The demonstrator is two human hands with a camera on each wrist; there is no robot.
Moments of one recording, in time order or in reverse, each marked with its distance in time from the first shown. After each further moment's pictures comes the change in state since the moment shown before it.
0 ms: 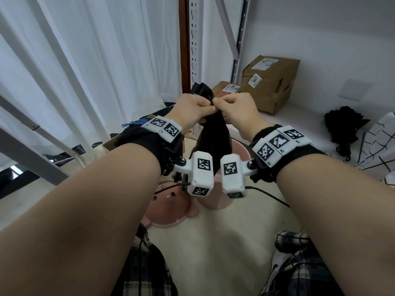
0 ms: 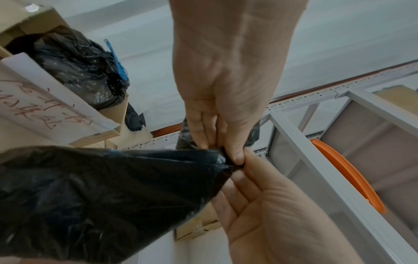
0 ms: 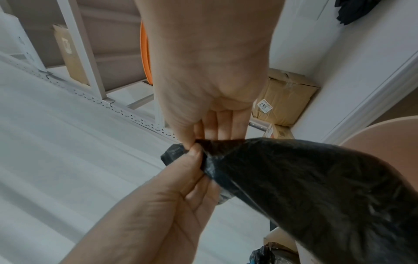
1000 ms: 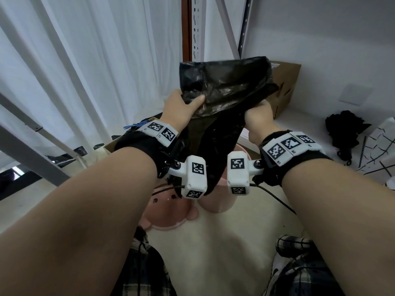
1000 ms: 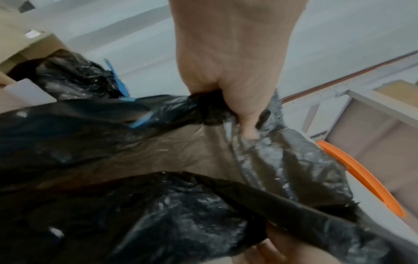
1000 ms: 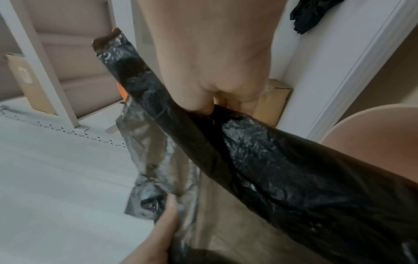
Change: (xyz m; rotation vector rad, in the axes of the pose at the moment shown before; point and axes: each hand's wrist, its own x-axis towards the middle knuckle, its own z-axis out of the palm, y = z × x) left_hand 0.006 -0.007 -0.018 0.075 0.355 0.024; right_hand 0.008 0.014 -0.019 0.169 0.286 0.262
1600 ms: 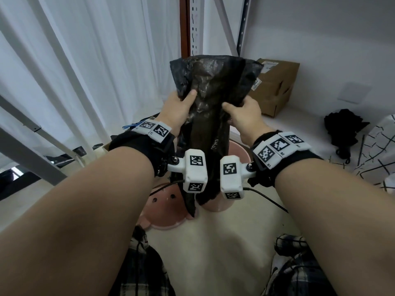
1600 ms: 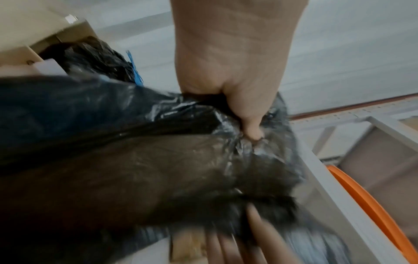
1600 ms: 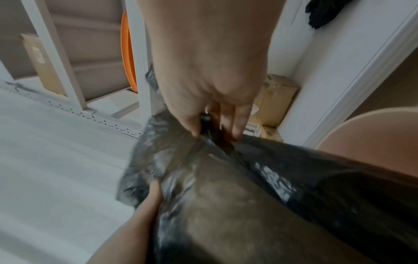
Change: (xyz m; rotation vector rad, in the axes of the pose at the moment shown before) left_hand -0.003 0.005 0.000 -0.296 -0.093 -0.142; right_hand -0.011 -0.002 0.015 0.047 -0.128 -0.113
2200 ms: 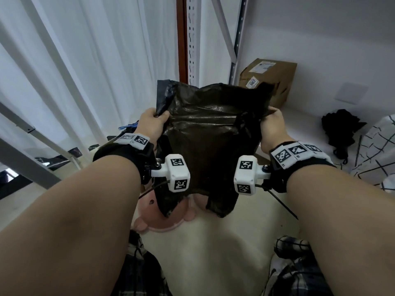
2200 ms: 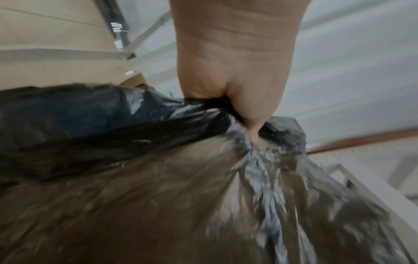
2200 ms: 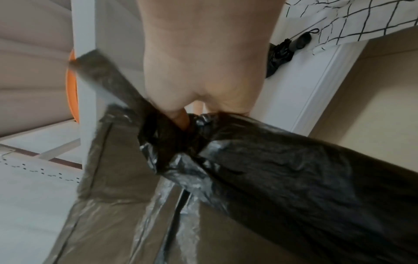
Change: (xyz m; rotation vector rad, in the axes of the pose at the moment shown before) left_hand 0.012 -0.046 -0.041 0.088 0.194 -0.125; right_hand 0.017 0.034 -0.055 0.077 0.205 0.165
